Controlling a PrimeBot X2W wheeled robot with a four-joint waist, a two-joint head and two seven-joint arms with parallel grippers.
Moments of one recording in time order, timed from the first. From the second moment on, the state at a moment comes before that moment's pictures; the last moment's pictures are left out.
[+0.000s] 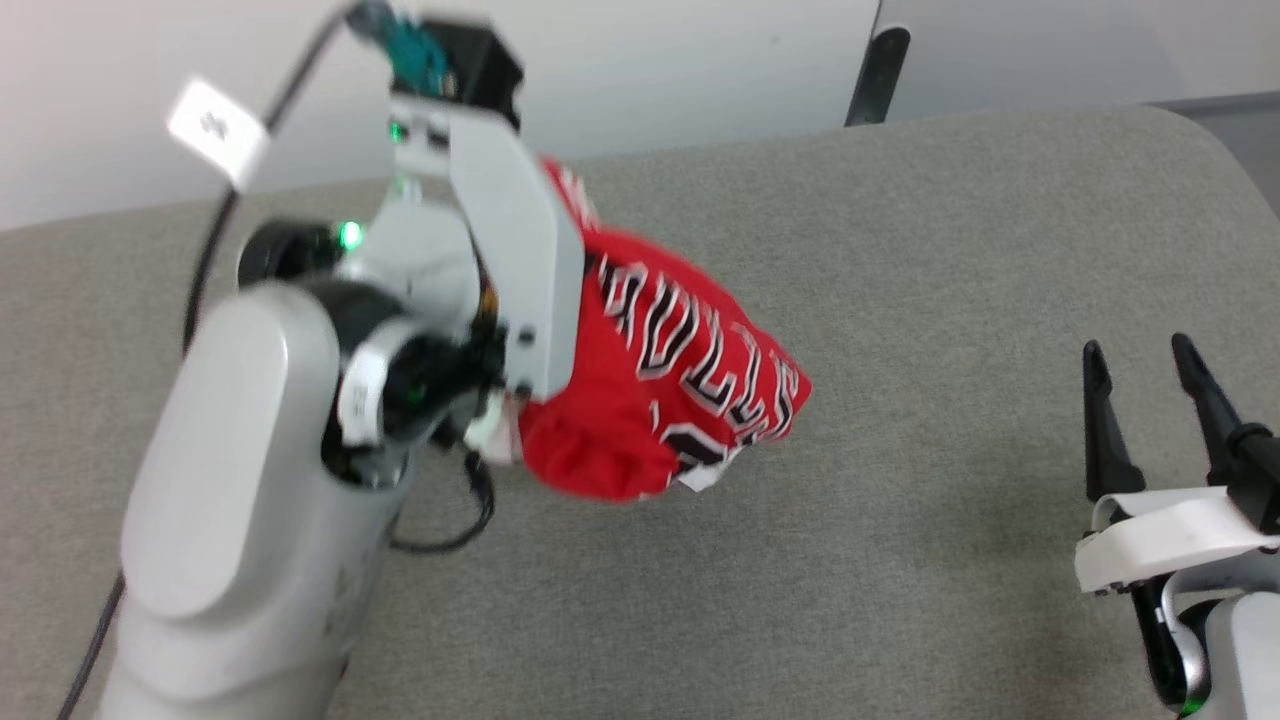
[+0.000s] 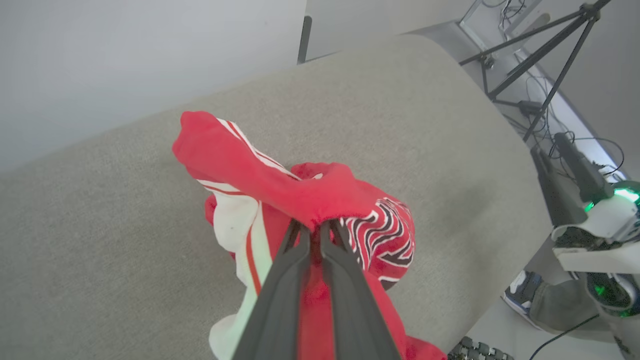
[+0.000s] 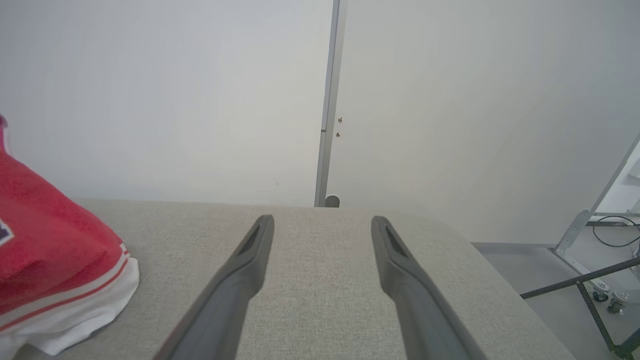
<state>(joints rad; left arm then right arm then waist) -0.81 0.21 -0.31 -0.07 -0.57 0.14 1.20 -0.27 -0.14 -0.08 0.22 0.08 0.13 -0.22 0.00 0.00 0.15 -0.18</state>
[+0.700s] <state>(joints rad) -0.36 0.34 -0.26 0.00 -0.55 0.17 1.07 -0.23 -0.10 -0.03 0.28 0.08 0.13 -0.24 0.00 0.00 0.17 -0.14</state>
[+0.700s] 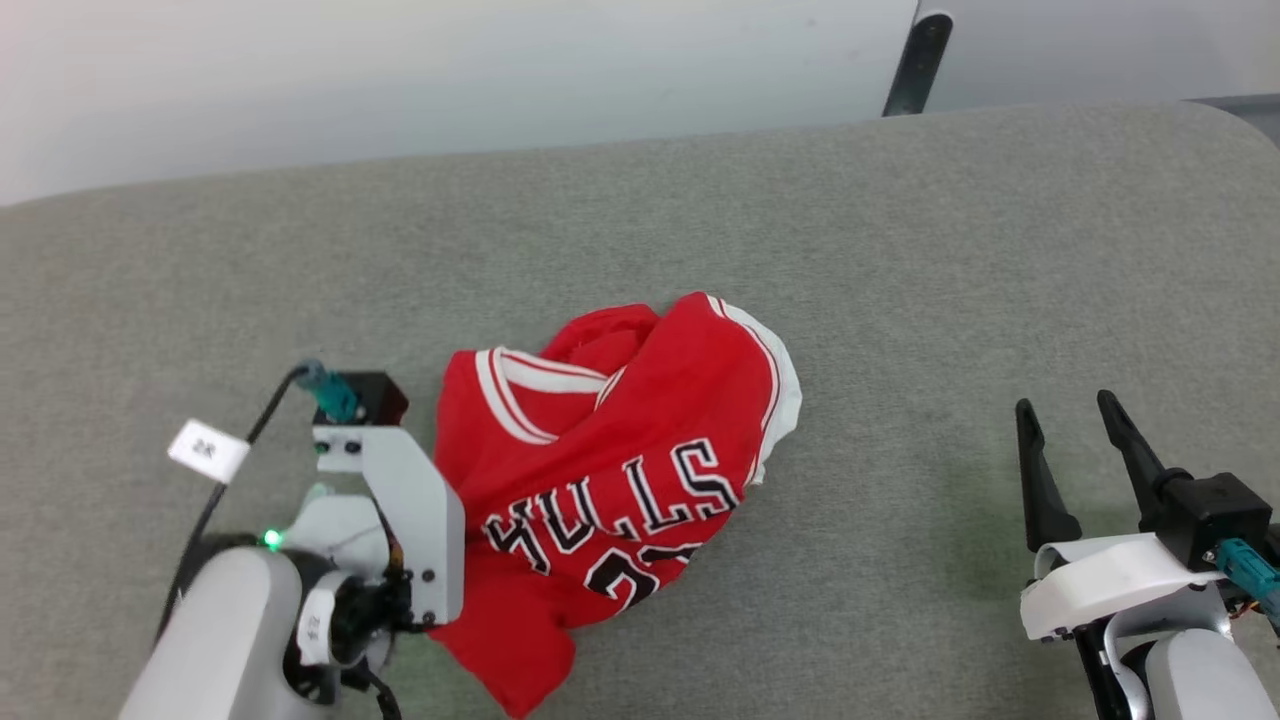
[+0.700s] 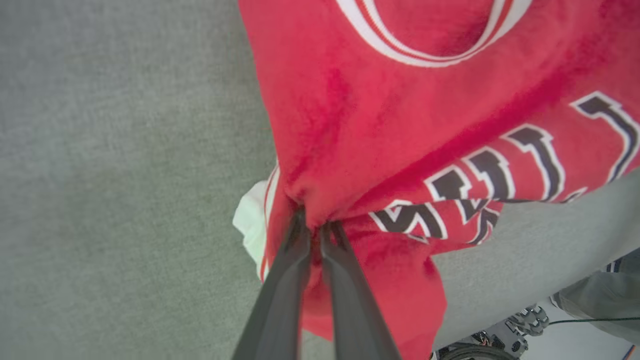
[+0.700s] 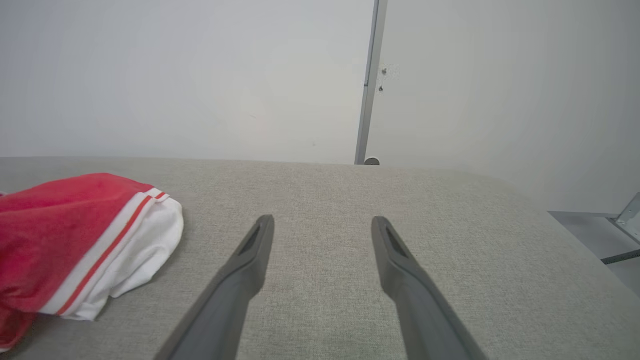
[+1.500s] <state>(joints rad) -0.25 0.34 -0.17 -0.12 -0.59 0.01 0.62 -0.18 -0.12 0.02 0.26 0.10 0.13 -0.22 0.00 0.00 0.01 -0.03</state>
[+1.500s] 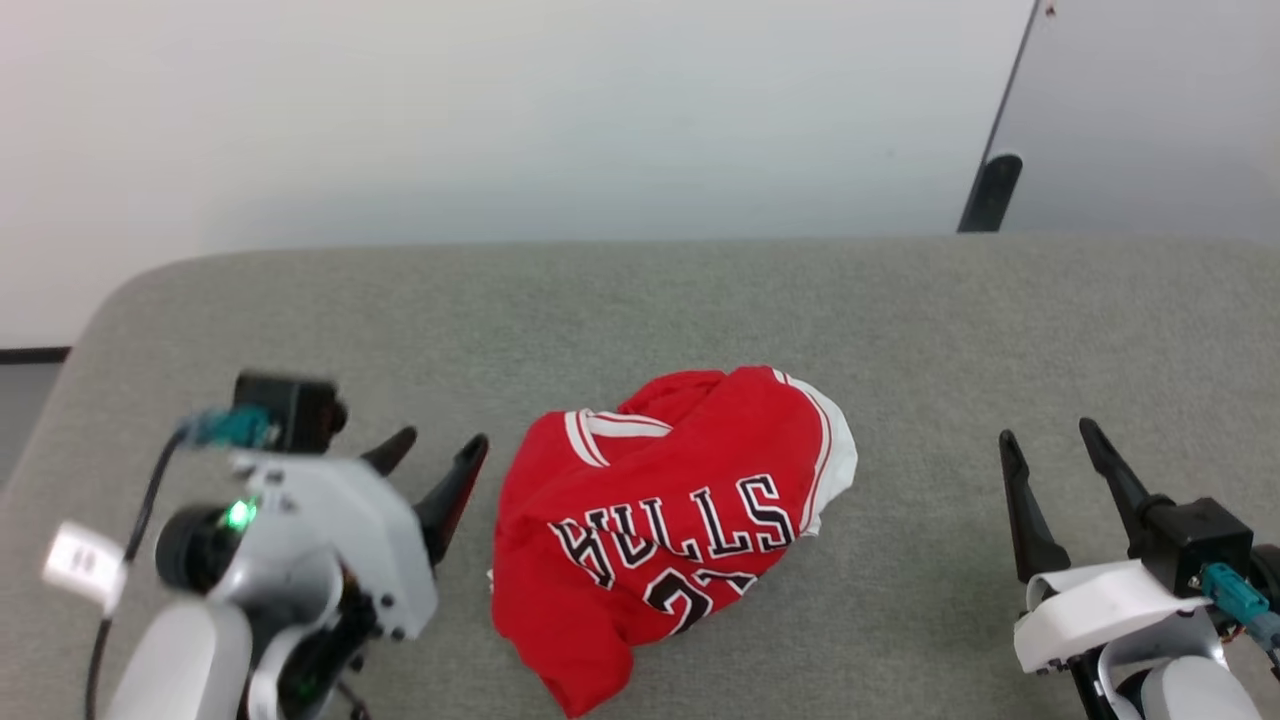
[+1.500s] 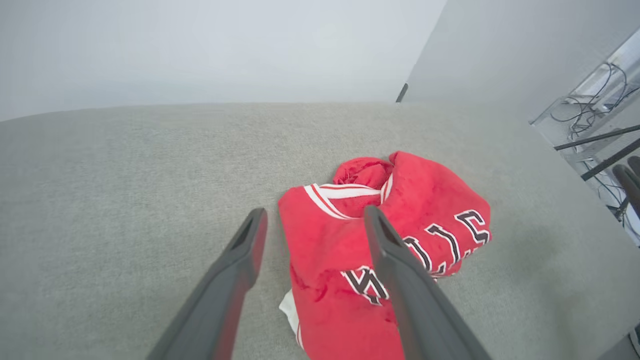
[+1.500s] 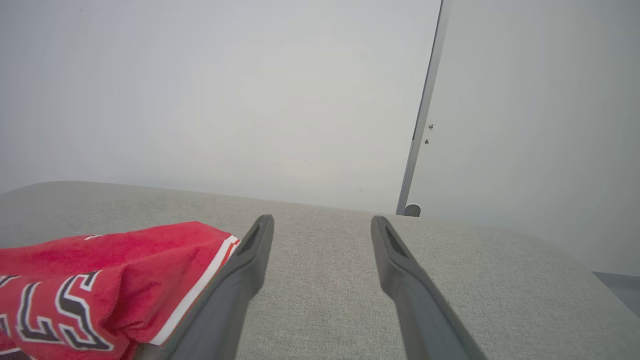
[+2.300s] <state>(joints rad) 0.14 0.33 -0.01 -0.03 -0.47 -0.07 -0.18 -0.05 -0.07 -0.05 0.22 0.10 0.13 -0.25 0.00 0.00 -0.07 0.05</state>
